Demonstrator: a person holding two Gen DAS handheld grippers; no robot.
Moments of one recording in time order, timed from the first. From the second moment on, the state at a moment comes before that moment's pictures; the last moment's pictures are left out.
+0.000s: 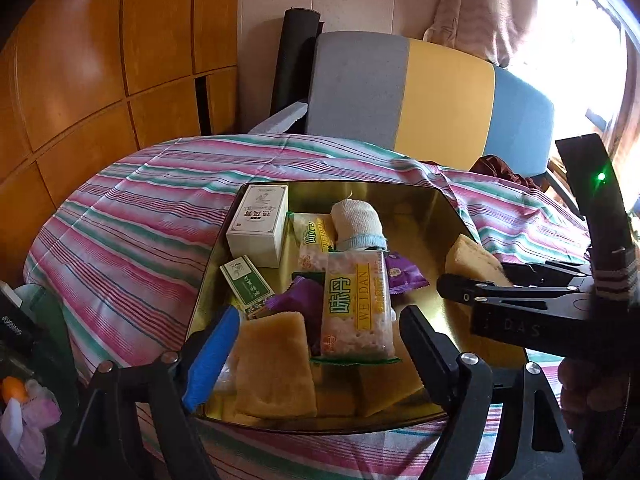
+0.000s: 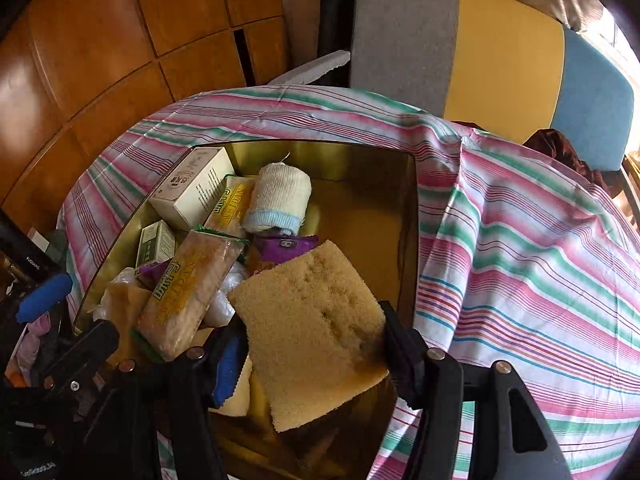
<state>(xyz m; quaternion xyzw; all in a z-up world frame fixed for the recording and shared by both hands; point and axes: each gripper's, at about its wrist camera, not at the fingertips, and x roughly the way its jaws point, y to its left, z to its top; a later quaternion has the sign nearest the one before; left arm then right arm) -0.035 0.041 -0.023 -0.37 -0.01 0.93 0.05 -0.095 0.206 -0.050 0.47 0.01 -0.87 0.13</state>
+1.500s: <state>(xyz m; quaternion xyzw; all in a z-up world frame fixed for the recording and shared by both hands) -0.008 0.035 -0.008 -0.35 -0.03 0.93 0.09 -0.007 0.230 -0.019 0.38 -0.05 -0.92 -0.03</state>
